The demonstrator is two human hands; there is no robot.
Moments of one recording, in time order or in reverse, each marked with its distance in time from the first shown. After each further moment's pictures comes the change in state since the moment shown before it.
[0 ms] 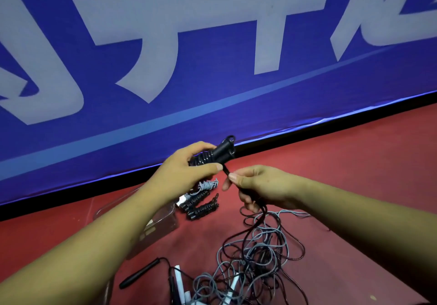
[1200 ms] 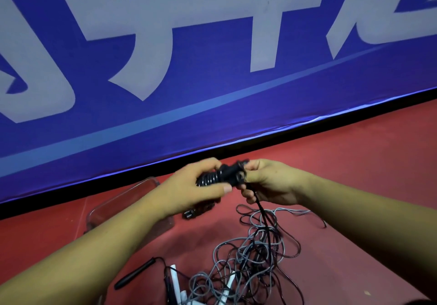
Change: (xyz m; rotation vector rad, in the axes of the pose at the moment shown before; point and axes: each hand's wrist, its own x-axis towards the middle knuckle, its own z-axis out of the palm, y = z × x) left_hand -0.005 -0.013 0.016 -0.023 -0.259 0.077; right_hand 0.003 0.008 -0.014 0.326 -0.044 -0.041
